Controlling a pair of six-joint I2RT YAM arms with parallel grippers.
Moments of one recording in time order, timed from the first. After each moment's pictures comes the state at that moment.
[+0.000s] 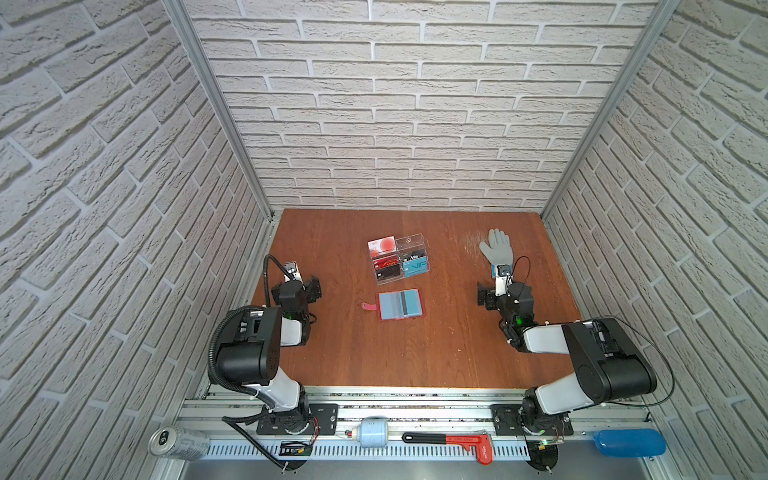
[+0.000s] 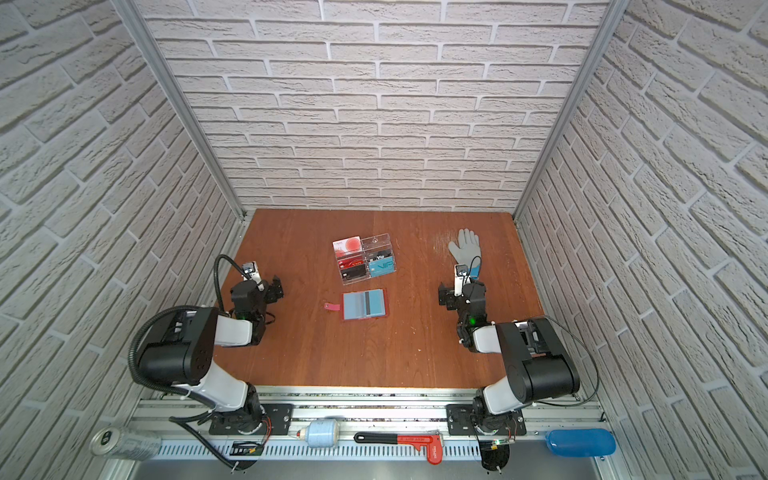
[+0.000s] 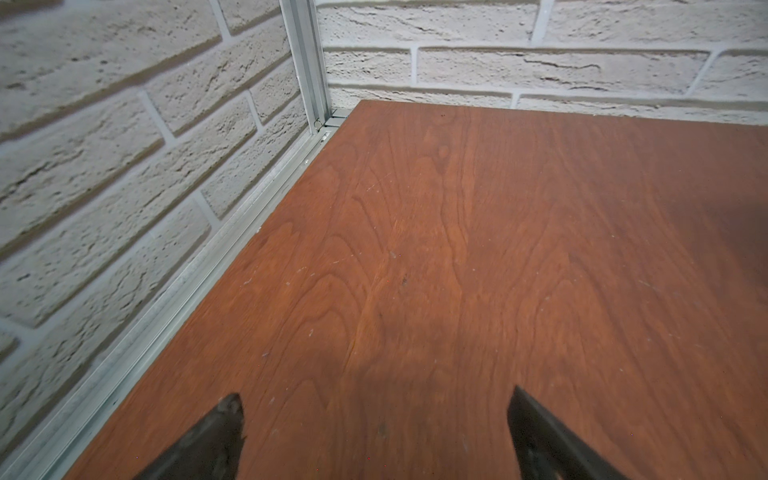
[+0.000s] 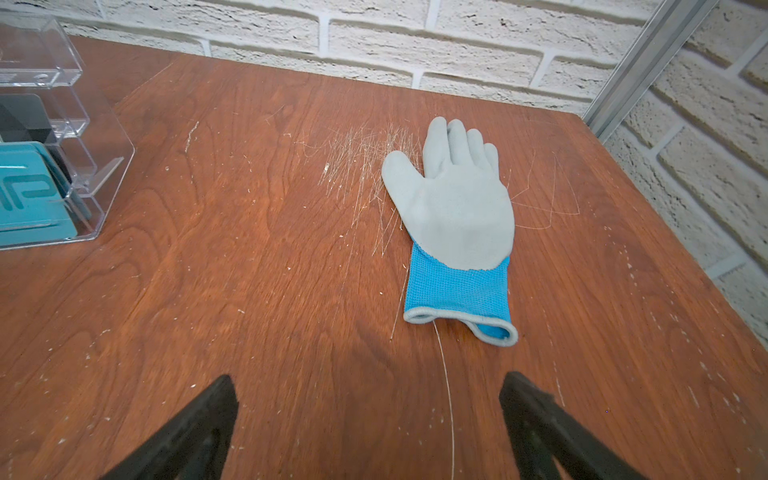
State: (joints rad) left arm 0.05 1.59 0.35 0.87 -0.24 -0.01; right arm 0.08 1.51 0.33 0.75 0.13 -0.02
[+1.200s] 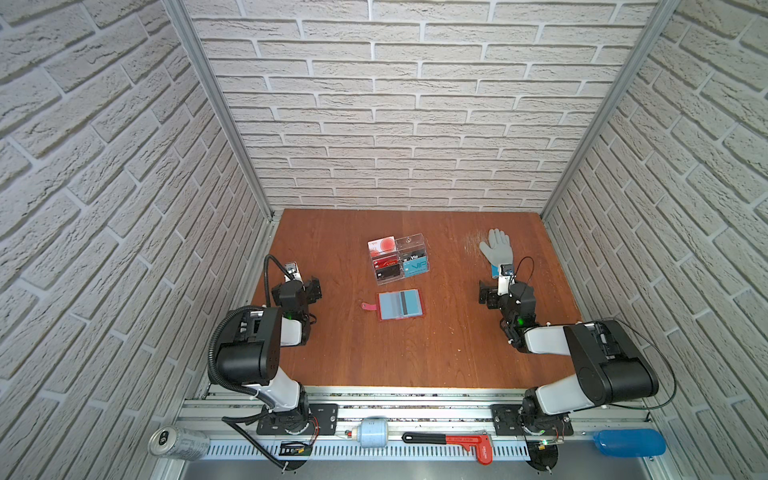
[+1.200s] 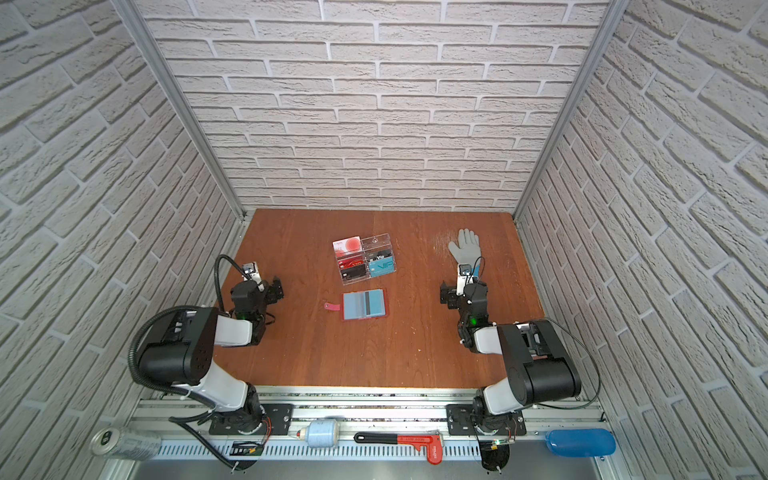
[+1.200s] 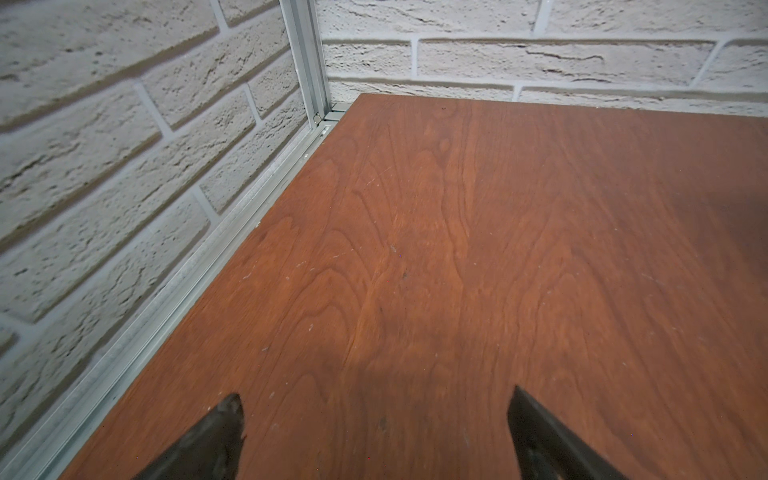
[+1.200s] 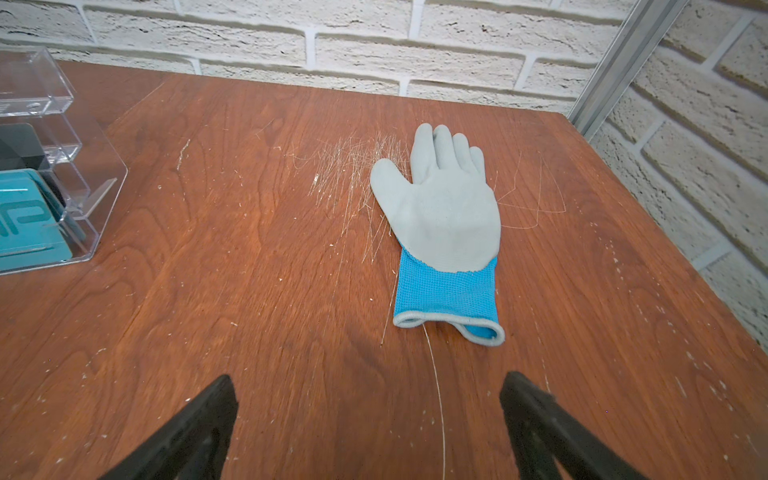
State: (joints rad) left arm 0.05 1.59 0.35 0.86 -0.24 -0.01; right arm 0.06 1.49 0.33 0.76 0.14 0.01
